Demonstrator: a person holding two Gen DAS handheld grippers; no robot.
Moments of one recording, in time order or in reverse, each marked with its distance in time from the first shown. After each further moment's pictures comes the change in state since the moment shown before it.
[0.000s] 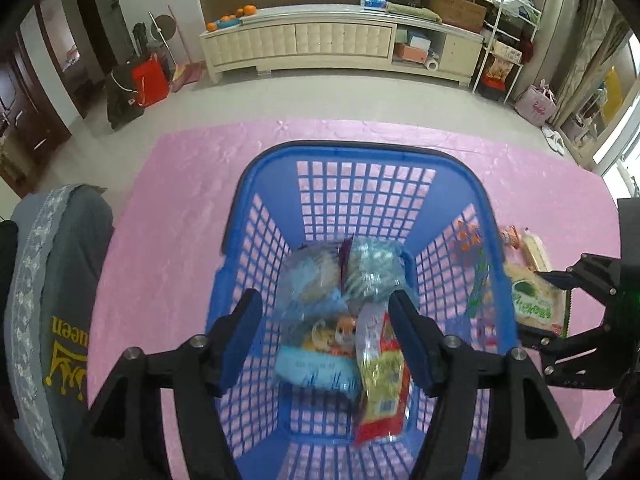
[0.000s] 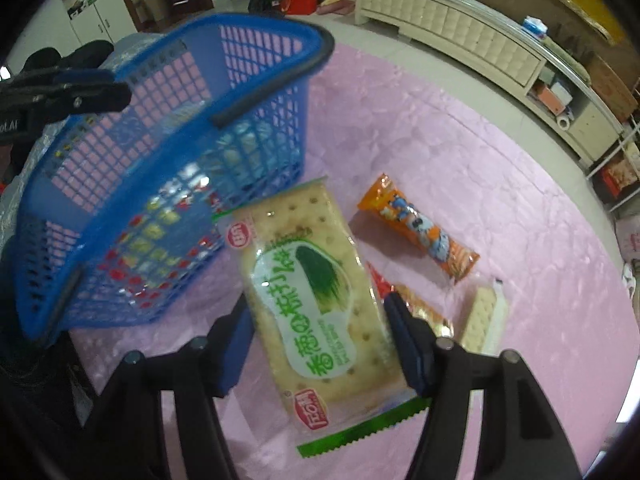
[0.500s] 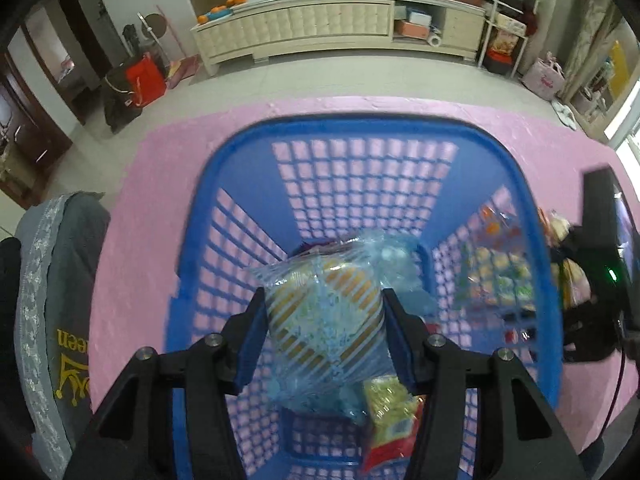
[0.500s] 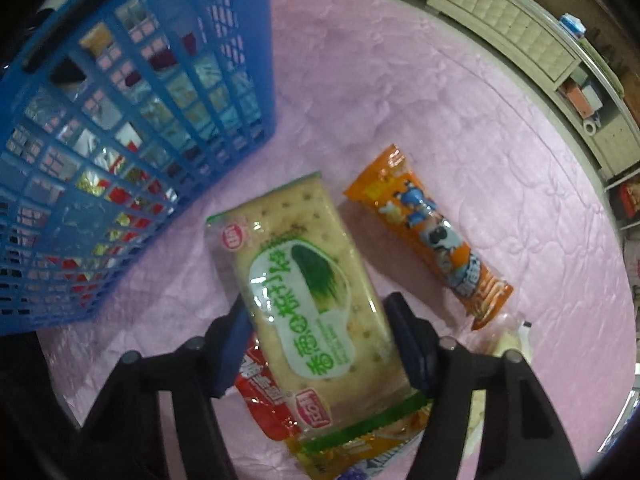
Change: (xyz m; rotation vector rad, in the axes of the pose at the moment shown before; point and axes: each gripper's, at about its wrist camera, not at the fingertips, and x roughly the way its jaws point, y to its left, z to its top) left arm 0.056 -0.010 0.021 0.038 0.070 0.041; right arm 0.086 -0.027 0.036 -0.101 0.139 0.007
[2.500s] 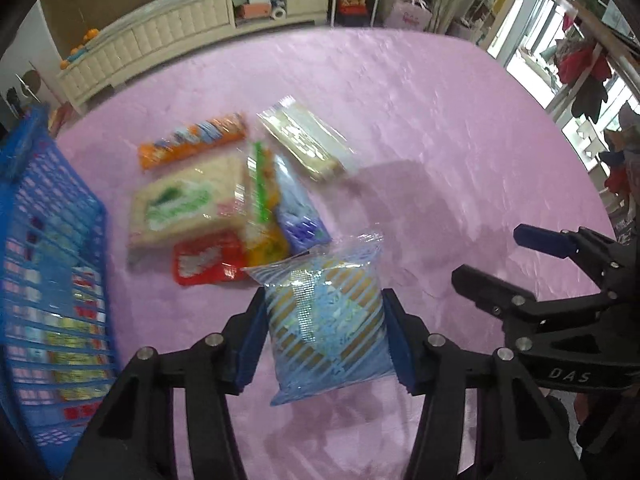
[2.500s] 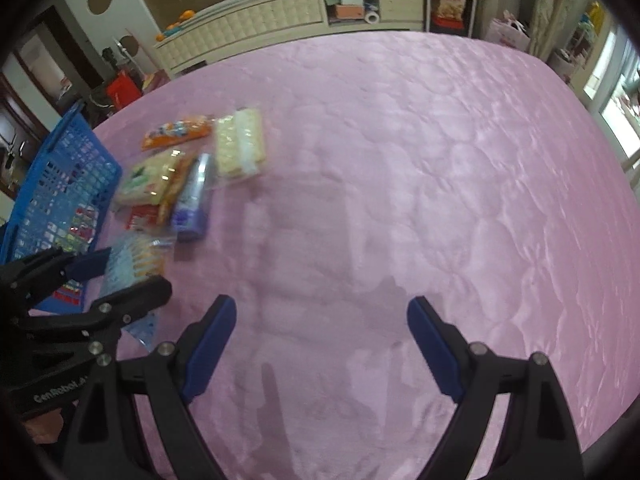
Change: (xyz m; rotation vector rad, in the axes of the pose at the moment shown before) left arm -0.014 -0.247 -0.095 0.317 0.021 -0.279; right arm -0.094 -0.046 -0.251 0.806 -0.246 -0.122
